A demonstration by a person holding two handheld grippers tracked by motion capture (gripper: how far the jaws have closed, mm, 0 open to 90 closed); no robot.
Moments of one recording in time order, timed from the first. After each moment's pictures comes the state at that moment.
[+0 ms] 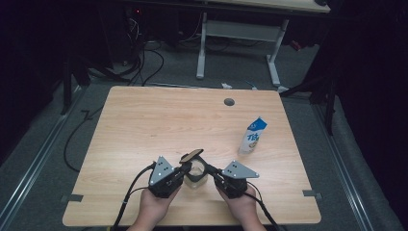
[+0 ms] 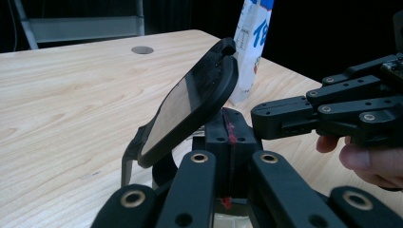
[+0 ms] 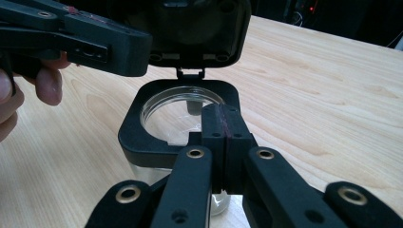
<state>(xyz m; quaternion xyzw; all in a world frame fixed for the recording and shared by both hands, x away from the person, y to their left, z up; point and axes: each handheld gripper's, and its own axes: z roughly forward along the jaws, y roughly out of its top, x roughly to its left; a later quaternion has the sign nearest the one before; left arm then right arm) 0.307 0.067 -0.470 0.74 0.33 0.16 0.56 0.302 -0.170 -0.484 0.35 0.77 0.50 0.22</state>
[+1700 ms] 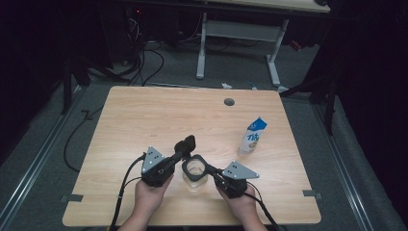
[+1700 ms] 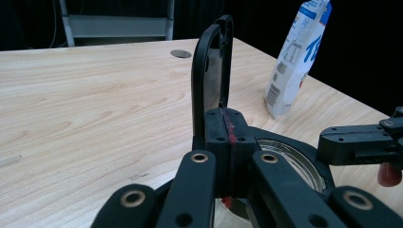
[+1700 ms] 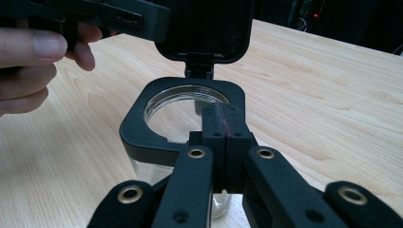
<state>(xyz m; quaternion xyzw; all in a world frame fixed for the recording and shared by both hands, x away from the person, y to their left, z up) 0.334 0.087 -0.472 0.72 0.38 0.18 0.55 0.304 -0.172 -0.488 0.33 0.77 0.50 0.22</state>
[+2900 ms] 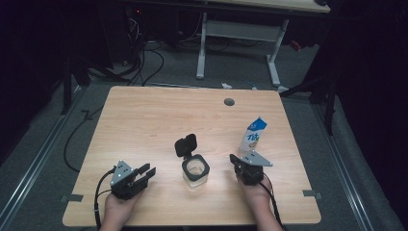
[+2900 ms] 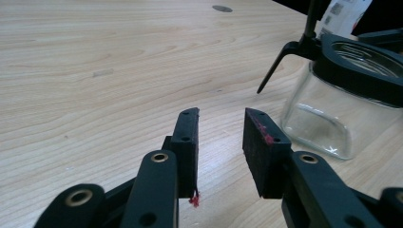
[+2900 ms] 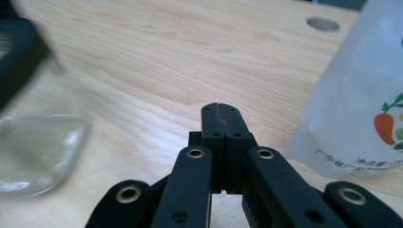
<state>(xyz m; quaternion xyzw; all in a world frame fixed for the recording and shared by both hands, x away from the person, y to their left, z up) 0.319 0.174 -0.517 0.73 0.40 0.18 0.52 0.345 -0.229 -0.511 0.45 0.74 0.41 0.27</state>
